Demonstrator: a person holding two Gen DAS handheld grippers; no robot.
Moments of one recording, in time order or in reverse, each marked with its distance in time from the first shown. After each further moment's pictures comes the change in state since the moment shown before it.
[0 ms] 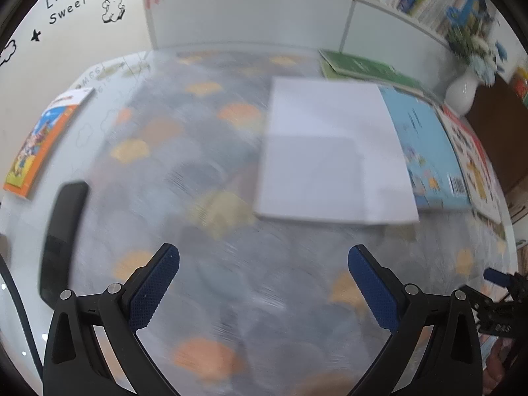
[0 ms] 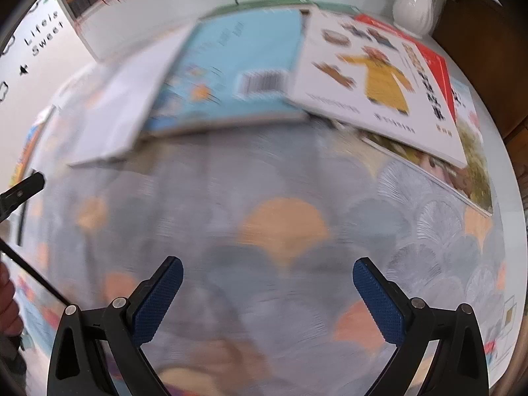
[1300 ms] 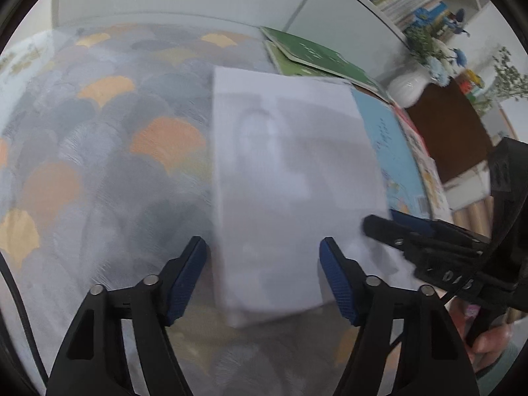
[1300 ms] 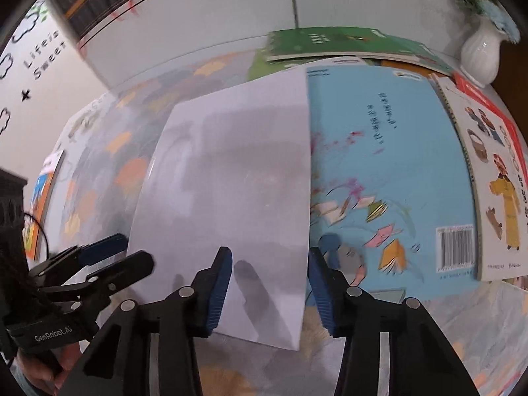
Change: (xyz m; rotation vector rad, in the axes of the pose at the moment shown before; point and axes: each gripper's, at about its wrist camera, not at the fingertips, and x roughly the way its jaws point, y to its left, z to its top) left arm 0.094 0.021 0.073 0.105 0.175 -0.482; right arm 0.055 0.105 0.124 0.033 -0.006 0.069
